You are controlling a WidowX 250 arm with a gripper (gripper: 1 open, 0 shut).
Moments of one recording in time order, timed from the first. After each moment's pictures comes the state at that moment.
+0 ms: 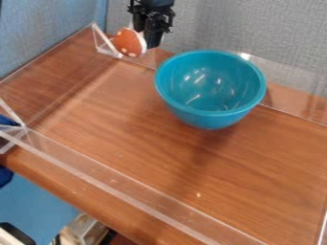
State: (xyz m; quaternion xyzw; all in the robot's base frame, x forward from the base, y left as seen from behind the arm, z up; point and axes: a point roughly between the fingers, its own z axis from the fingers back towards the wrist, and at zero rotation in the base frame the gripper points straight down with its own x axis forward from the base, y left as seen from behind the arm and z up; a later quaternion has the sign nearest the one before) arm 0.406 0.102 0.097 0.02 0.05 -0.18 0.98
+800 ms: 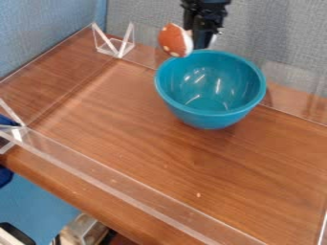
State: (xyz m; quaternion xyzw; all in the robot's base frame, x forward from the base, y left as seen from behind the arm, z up) arm 0.398 -0.006 0.120 0.02 0.04 -0.34 0.94
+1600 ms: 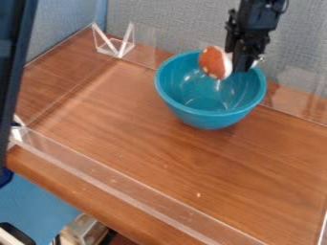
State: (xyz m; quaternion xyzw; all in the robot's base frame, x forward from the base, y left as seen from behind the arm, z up) arm 0.409 -0.043 0.101 0.01 0.03 -0.39 0.92
